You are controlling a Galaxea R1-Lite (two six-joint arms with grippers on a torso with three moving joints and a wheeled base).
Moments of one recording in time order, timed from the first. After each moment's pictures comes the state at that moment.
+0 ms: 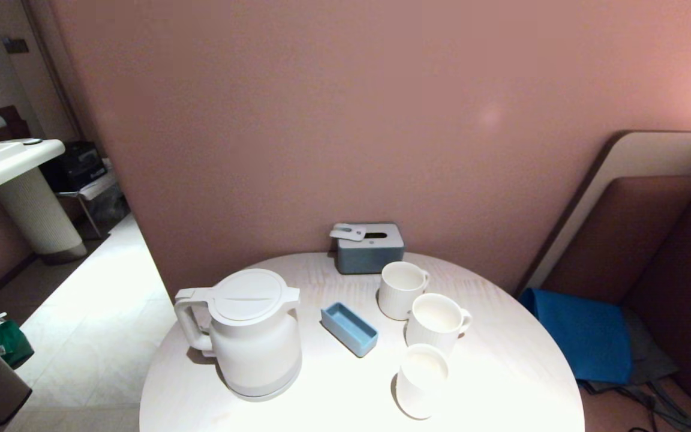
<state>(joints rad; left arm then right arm) 0.01 0.00 0.00 -0.03 0.00 0.01 -0.01 0.00 0.00 0.00 0.03 -0.04</state>
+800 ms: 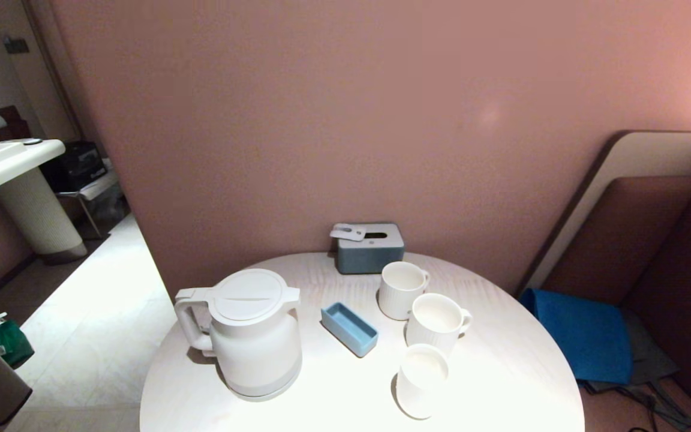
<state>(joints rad) 0.01 0.42 -0.27 -0.07 0.00 -0.07 -0.01 0.00 0.00 0.00 0.03 -0.04</state>
